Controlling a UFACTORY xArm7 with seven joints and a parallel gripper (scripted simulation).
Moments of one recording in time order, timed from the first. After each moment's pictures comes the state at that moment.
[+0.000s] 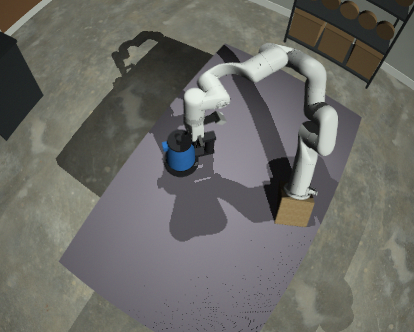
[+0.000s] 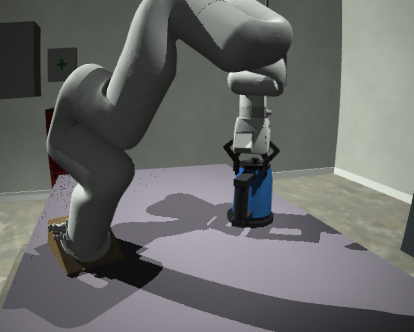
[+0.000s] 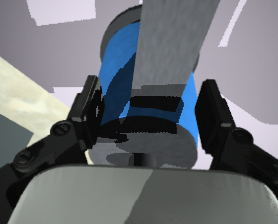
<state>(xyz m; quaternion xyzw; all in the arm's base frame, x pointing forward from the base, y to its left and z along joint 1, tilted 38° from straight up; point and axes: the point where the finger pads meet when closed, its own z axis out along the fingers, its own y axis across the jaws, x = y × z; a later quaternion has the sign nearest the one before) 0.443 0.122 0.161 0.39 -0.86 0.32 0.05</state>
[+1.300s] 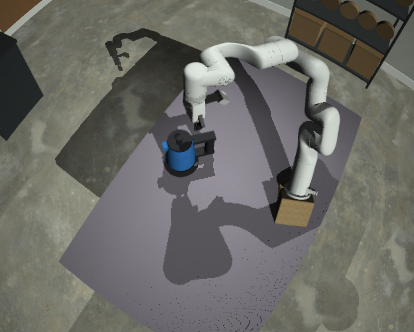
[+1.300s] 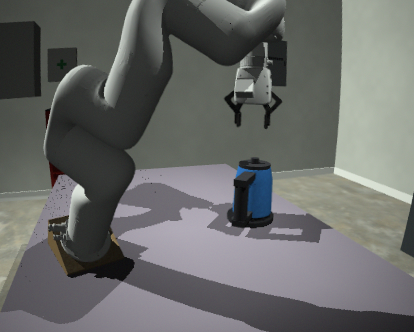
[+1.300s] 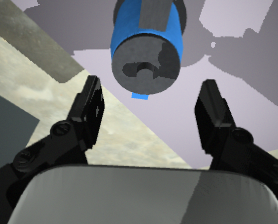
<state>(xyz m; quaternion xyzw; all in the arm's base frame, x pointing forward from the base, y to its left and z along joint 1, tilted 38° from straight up) 0.418 0.204 0.269 0.39 -0.86 0.32 0.04</state>
